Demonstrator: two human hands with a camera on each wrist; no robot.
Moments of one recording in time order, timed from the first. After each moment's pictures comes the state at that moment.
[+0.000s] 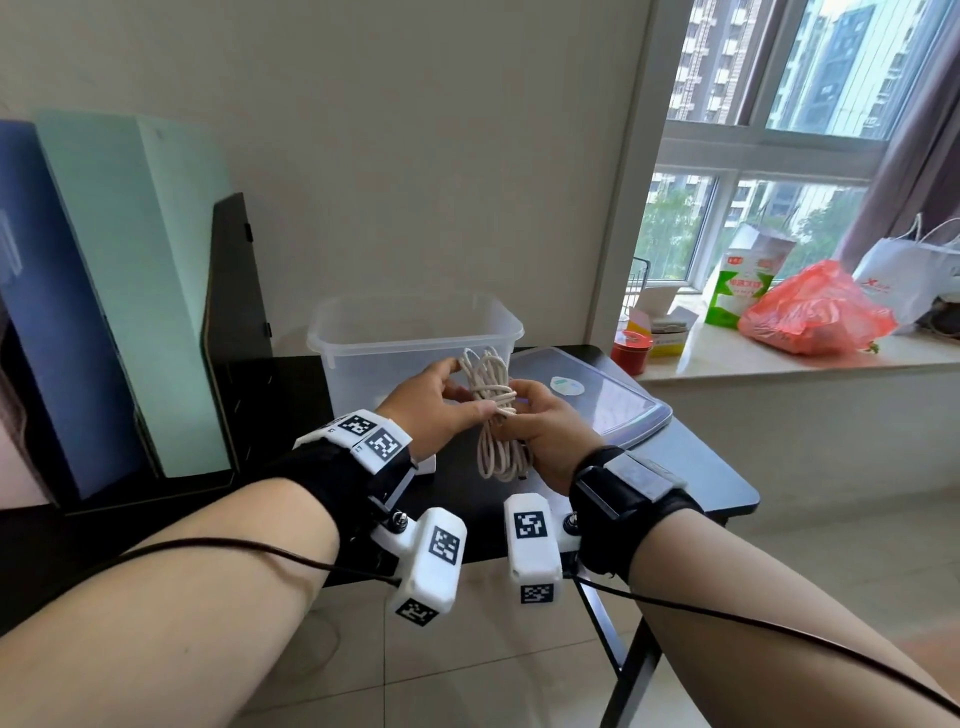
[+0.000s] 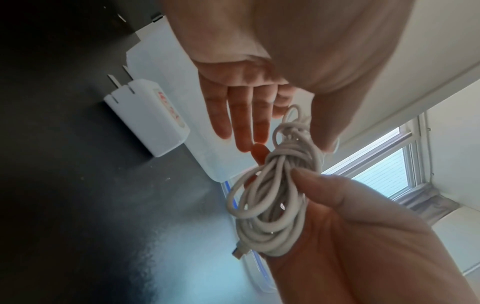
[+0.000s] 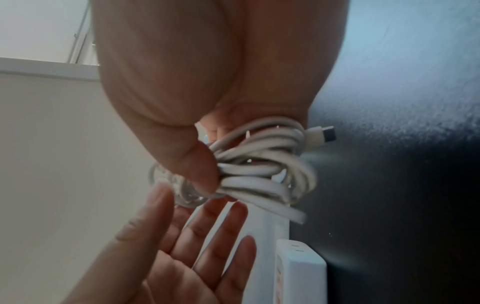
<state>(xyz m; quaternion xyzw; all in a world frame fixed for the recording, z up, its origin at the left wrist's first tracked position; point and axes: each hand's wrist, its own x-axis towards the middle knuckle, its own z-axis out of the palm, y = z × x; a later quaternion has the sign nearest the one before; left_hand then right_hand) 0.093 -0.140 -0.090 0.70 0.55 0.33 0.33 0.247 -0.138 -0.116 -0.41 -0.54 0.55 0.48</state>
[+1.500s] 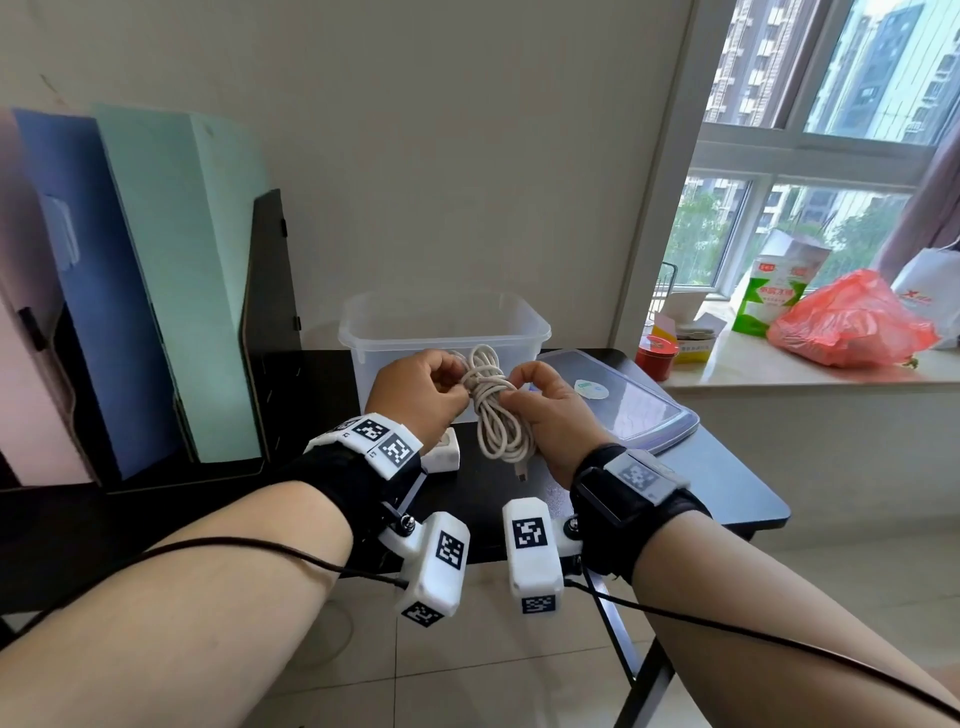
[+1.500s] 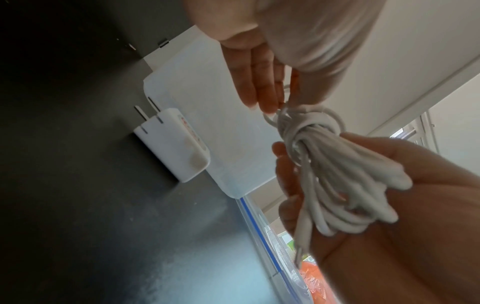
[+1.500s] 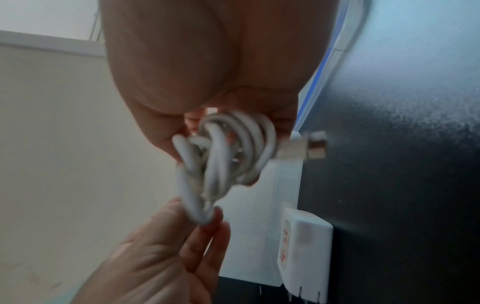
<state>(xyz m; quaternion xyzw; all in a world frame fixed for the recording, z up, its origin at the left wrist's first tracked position) 0.073 -0.145 -0.093 0.65 0.58 0.47 0.18 0.226 -0.134 -0.110 -0.41 -0.57 0.51 0.49</state>
